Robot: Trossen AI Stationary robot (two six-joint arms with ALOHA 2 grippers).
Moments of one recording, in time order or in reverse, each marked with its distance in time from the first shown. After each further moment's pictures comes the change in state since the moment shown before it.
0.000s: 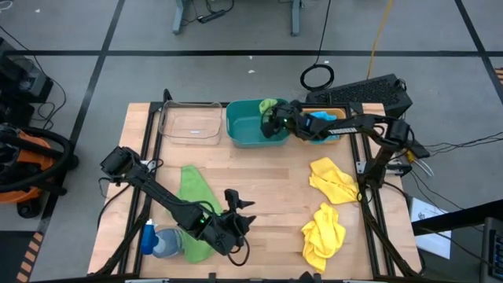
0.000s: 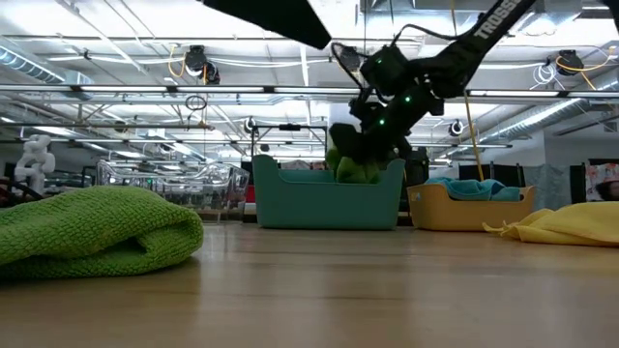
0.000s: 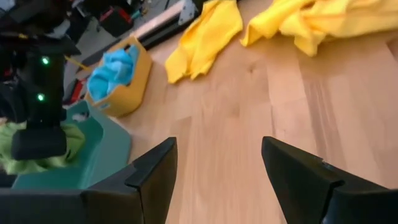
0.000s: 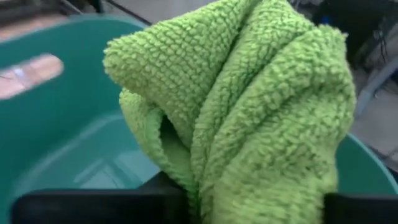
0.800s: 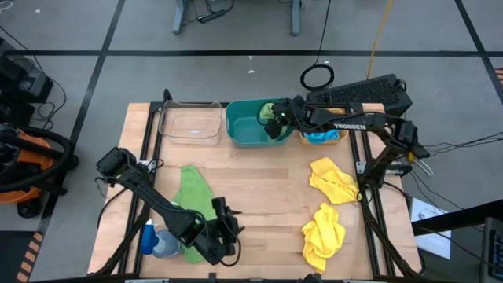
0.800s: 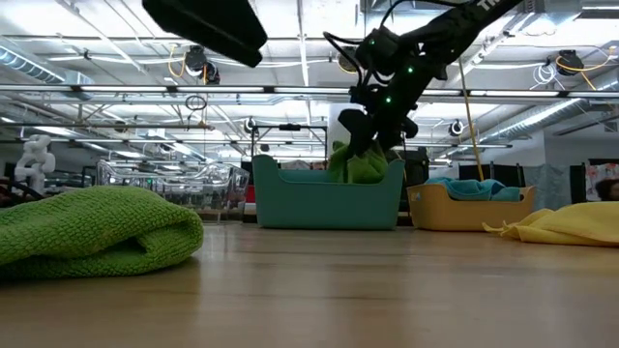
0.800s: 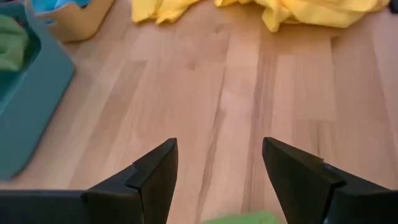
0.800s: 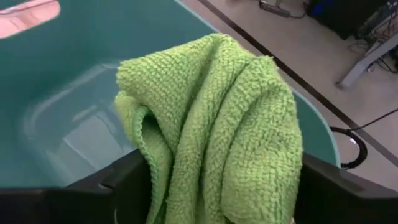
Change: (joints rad) left arm -0.079 -0.021 0.000 -0.219 0.117 -0.513; right arm 0.000 -0.073 0.172 -0.486 -0.030 -0.028
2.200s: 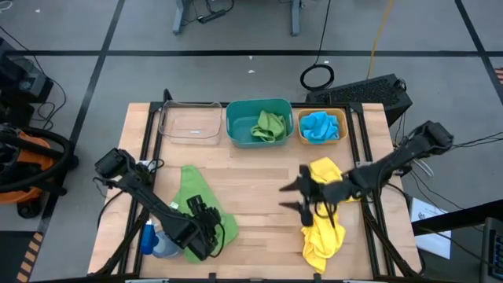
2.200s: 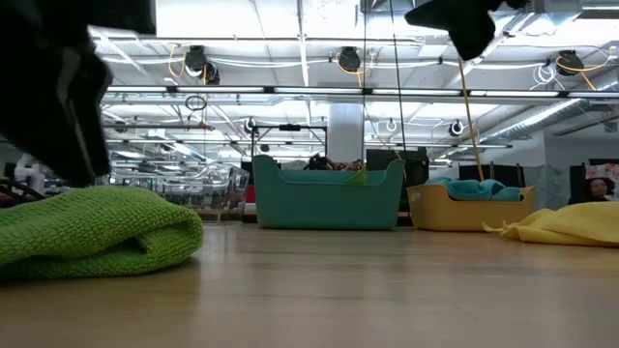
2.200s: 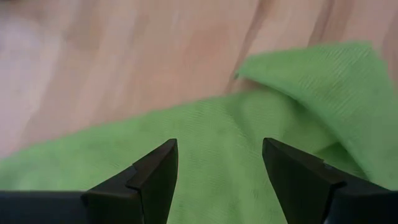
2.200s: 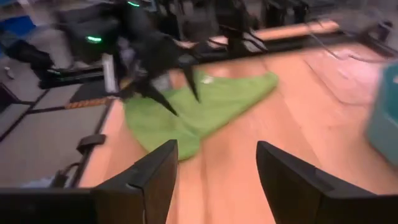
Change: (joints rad) left arm -0.045 0.000 -0.097 -0.428 0.246 -0.495; right arm 0.891 -0.443 -0.373 0.331 0.032 0.208
